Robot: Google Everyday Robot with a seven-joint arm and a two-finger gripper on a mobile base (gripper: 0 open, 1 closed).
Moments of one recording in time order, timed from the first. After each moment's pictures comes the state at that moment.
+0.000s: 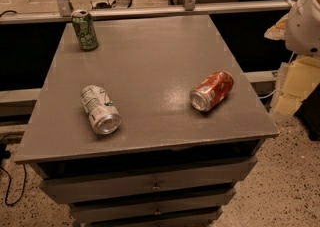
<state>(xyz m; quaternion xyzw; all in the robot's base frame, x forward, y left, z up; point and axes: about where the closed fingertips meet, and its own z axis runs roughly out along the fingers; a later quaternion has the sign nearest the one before) 0.438 -0.217 0.976 -0.60 0.78 -0.03 0.16</state>
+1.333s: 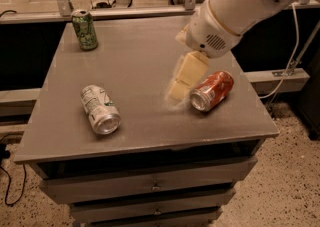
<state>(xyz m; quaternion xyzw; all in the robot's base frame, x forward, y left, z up) 0.502 -0.050 0.946 -0.61 0.73 0.14 0.26</state>
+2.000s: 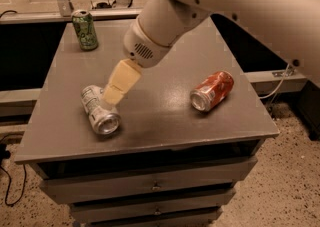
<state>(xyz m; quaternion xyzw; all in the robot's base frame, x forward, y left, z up) 0.510 0.074 0.917 -0.59 0.75 0.20 0.24</state>
